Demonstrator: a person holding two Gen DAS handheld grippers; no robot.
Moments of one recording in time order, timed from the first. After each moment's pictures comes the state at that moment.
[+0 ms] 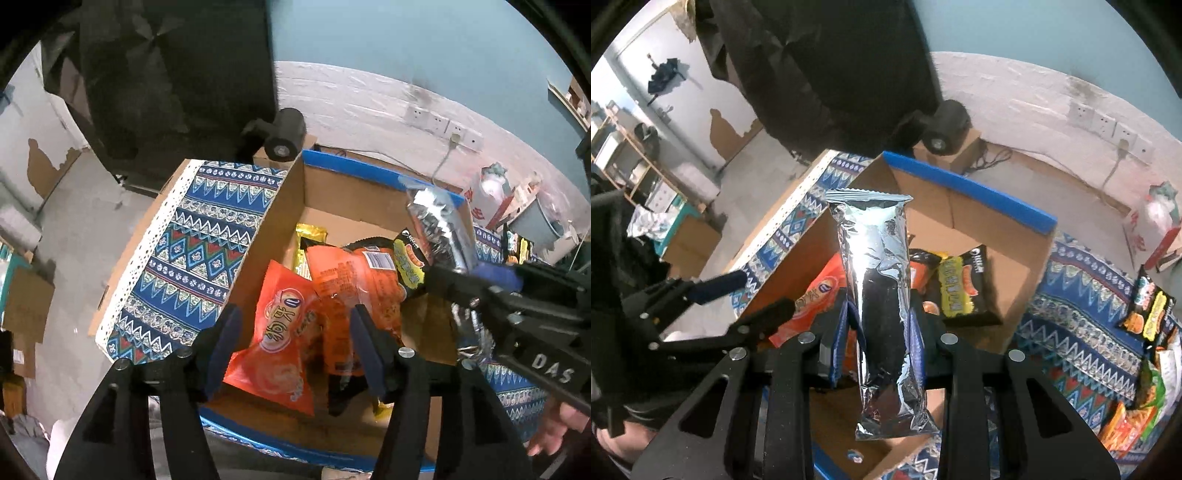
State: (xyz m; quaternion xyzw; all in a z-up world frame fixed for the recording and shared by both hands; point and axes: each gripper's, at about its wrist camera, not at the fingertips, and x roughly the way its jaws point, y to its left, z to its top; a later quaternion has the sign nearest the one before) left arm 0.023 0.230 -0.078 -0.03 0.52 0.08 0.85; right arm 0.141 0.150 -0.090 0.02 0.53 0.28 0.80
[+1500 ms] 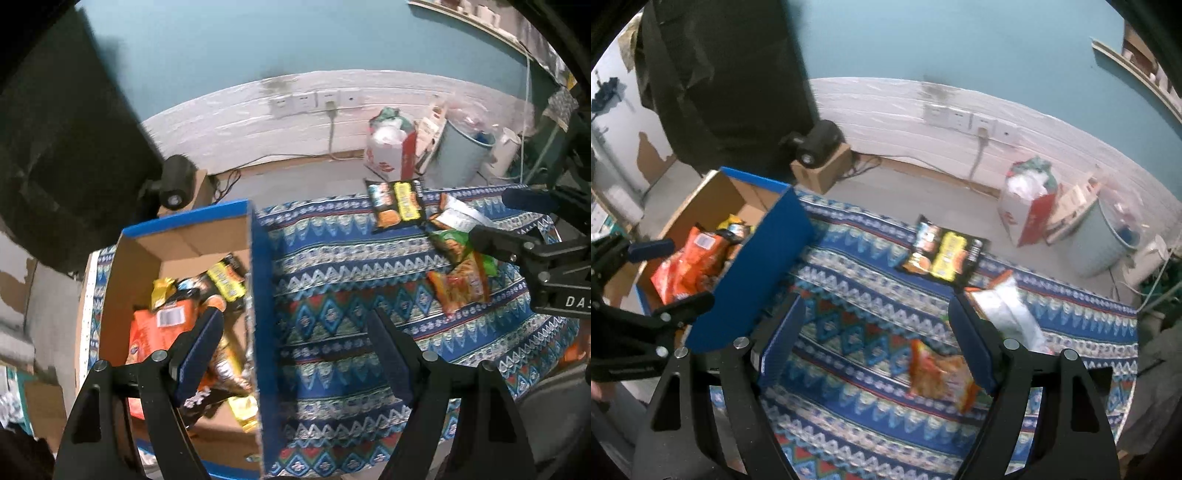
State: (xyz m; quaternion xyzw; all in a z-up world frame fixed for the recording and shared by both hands) left arm 0.026 0.005 -0.062 0.13 0.50 -0.07 0.85; right arm 0.092 -0.091 -0.055 -0.03 0.49 0.12 0.86
